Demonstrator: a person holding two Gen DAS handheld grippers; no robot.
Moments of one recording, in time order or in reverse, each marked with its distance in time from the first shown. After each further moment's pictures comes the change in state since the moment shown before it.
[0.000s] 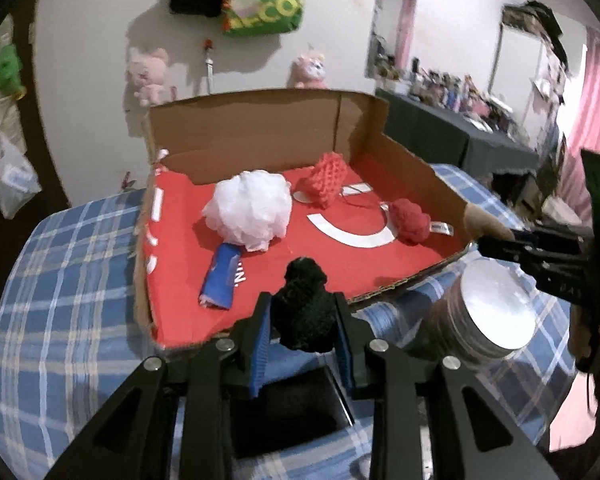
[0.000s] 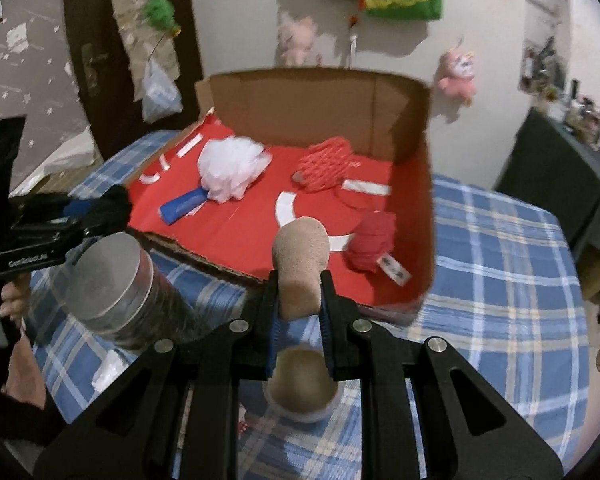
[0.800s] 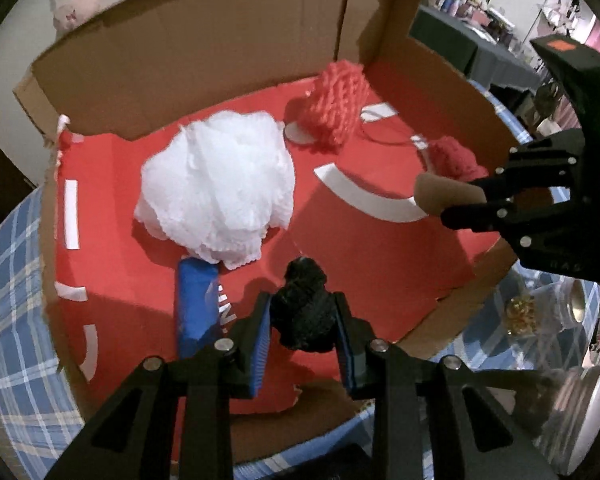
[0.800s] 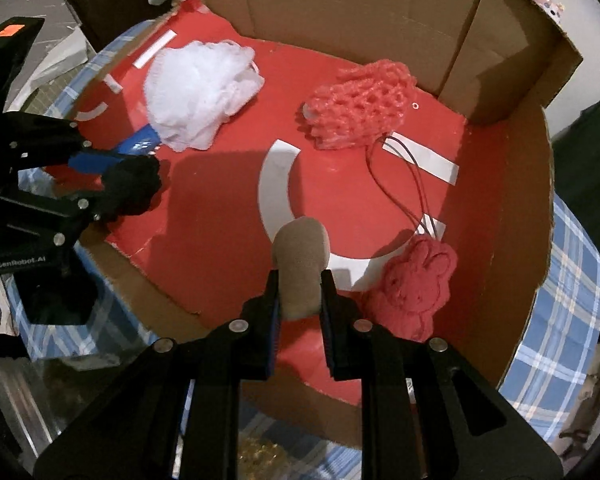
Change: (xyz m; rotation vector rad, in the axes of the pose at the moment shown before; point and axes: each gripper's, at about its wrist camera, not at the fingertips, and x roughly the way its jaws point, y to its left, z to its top) left arm 0.123 0.021 0.054 0.086 0.419 -0.068; right arm 0.133 -0.015 0.069 -0.139 0.477 0.054
